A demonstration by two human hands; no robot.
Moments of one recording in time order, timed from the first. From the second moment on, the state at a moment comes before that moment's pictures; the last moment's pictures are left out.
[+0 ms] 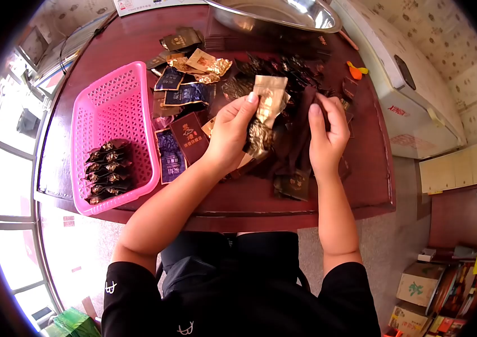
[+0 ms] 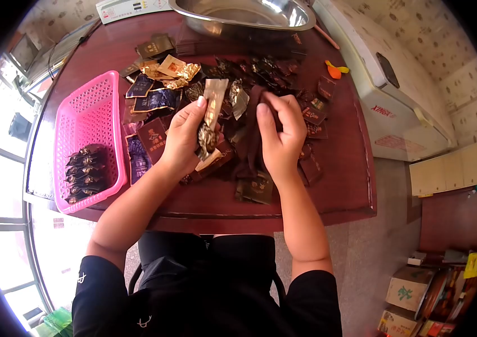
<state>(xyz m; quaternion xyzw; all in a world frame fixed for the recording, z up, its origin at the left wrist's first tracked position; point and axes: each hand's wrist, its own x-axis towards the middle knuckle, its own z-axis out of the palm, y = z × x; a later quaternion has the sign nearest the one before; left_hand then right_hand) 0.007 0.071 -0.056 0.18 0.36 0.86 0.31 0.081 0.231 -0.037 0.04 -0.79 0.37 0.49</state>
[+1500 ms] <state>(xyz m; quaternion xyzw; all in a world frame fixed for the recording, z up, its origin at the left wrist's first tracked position) -0.009 0.074 -0.056 0.07 0.42 0.89 0.18 0.090 0.199 -0.029 0.12 -0.84 0.38 0.36</state>
